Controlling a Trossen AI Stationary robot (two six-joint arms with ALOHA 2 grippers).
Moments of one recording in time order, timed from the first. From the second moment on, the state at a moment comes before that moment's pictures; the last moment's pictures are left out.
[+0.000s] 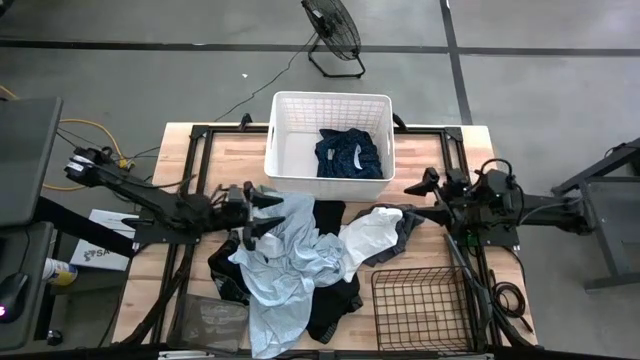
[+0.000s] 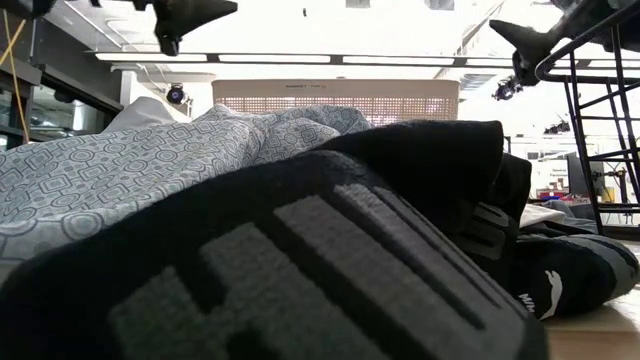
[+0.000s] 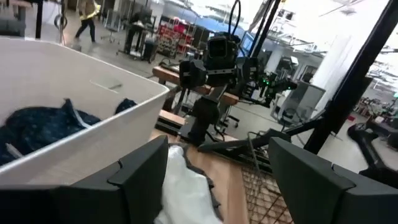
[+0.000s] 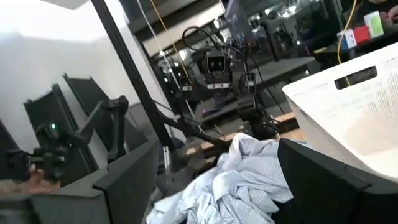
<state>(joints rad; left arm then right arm) -0.36 0.95 0.48 0.60 -0.54 -0.33 -0.12 0.24 0.24 0.18 -0.24 0.47</state>
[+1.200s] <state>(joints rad) -0.20 1.12 0.87 -0.31 0.02 -0.53 -0.12 0.11 0.16 0.11 -0.26 0.55</state>
